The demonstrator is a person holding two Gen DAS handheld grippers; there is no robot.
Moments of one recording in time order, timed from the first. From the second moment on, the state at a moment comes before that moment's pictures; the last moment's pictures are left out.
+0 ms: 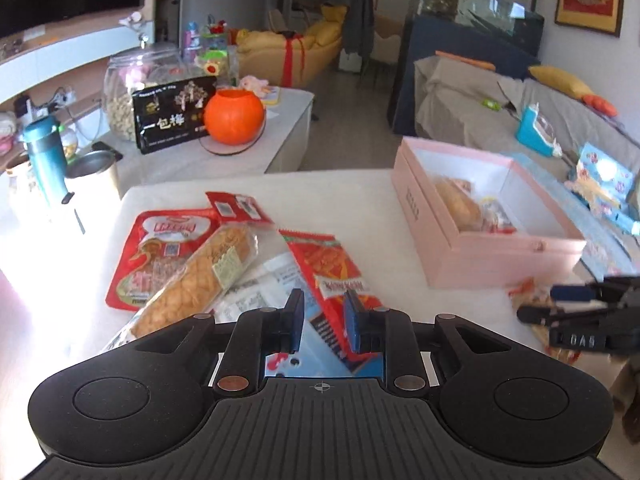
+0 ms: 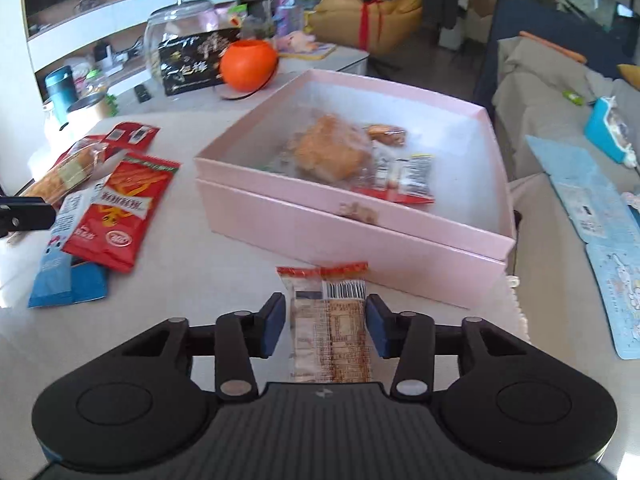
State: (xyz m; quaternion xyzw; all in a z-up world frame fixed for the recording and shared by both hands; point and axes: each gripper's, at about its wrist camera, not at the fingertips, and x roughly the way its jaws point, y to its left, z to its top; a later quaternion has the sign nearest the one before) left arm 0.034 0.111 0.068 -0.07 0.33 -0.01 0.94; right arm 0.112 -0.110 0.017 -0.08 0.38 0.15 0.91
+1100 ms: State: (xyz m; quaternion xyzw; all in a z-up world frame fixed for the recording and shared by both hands) left arm 0.075 -0.010 0.028 0.10 0.39 -0.02 0.91; right arm 0.098 -0.155 -0.010 0.05 0.33 0.12 0.93
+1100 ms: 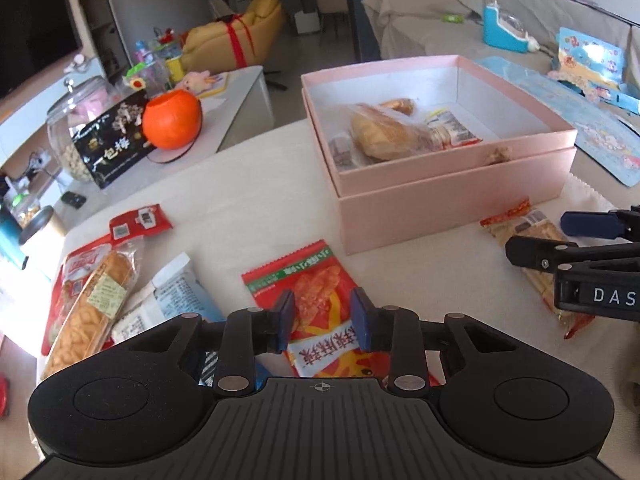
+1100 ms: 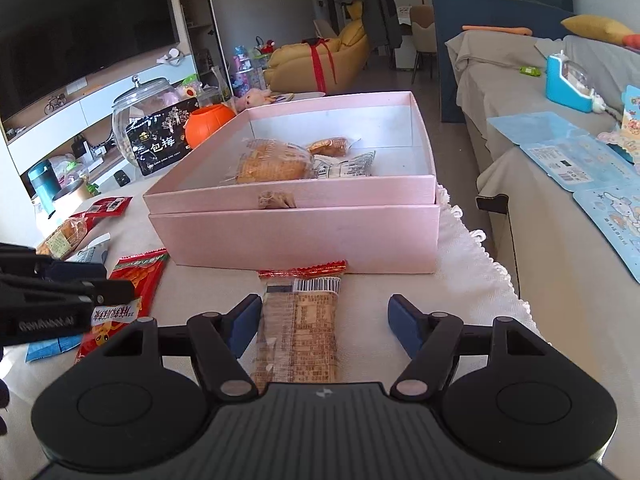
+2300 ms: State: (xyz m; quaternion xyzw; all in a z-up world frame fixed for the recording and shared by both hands) left arm 0.054 0.071 0.025 -0.03 0.40 -0.03 0.91; right arm 0.097 -0.159 -0.010 0.05 0.33 0.12 0.93
